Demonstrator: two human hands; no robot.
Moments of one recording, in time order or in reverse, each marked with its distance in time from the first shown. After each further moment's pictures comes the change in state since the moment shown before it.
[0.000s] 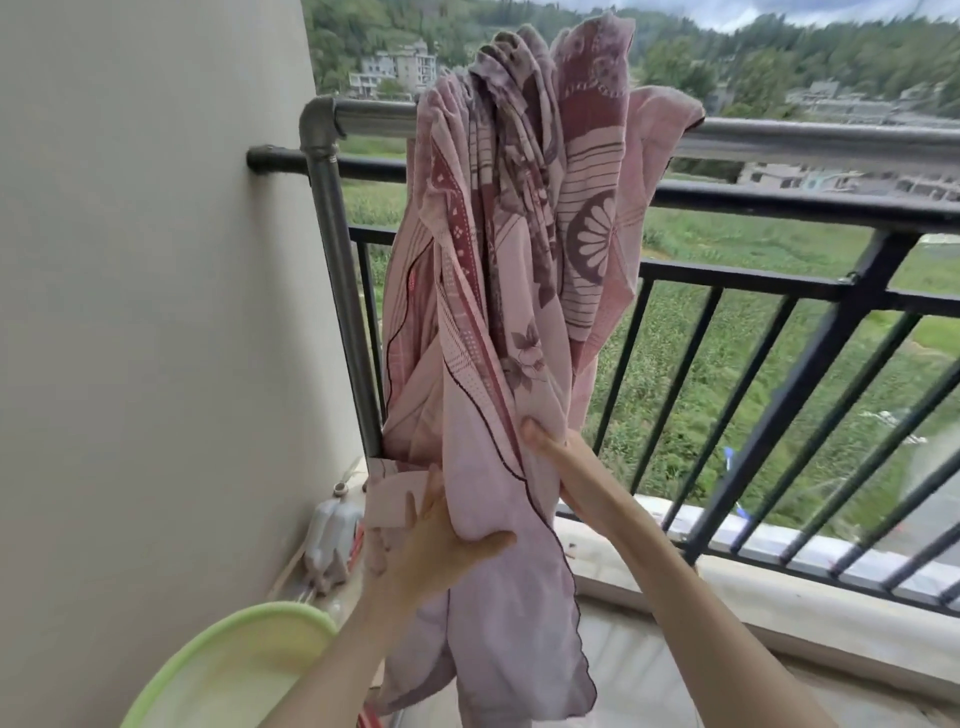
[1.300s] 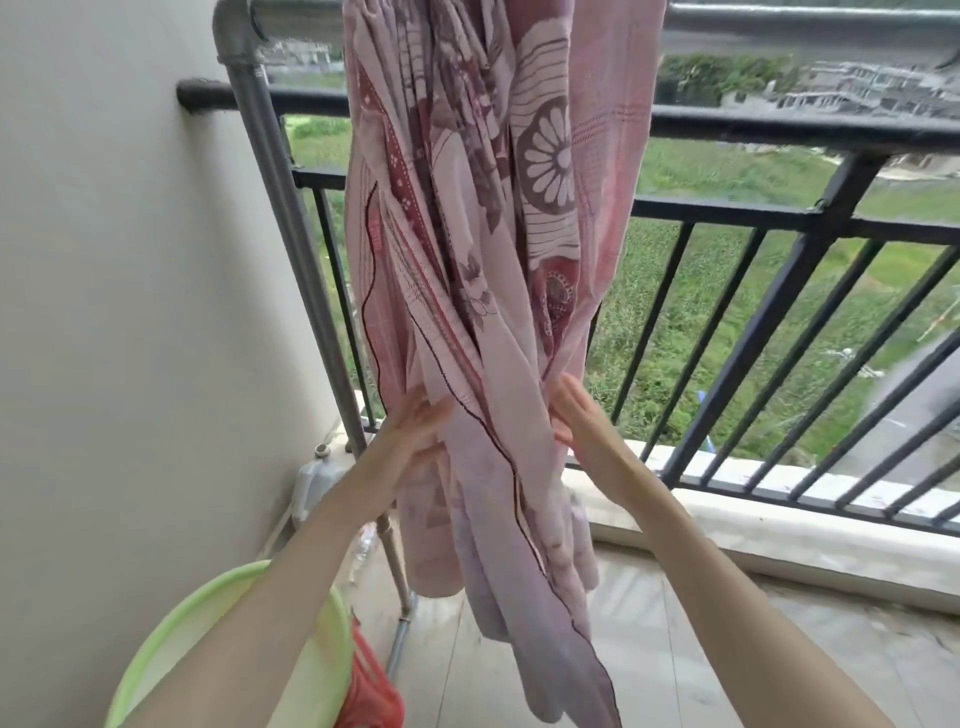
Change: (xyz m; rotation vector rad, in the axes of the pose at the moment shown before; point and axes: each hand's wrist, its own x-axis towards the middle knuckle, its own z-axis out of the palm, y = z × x) left_hand 0.000 0.029 -0.025 -0.696 -0.180 0.003; right_hand -0.041 0.024 -0.031 -0.117 0.102 0.047
